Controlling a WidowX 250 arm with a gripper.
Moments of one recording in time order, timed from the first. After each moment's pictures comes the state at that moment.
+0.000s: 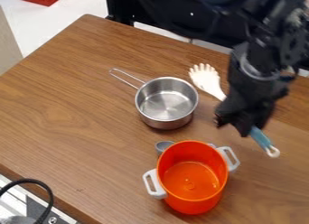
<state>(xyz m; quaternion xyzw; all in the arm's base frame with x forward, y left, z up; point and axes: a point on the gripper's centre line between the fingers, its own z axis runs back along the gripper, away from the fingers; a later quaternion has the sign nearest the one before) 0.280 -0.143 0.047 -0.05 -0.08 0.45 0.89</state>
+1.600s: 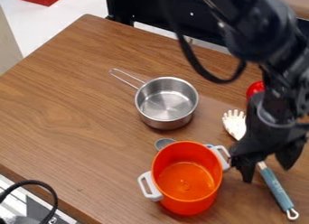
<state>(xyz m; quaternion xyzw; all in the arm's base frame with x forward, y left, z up) 0.268 -0.157 0.019 -0.07 -0.05 0.40 0.91</state>
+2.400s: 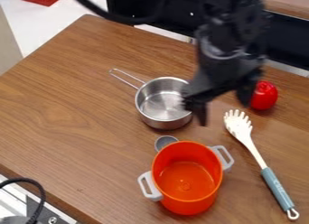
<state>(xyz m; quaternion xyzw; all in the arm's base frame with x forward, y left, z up) 0.280 -0.062 0.074 -0.05 -0.11 0.46 0.88</state>
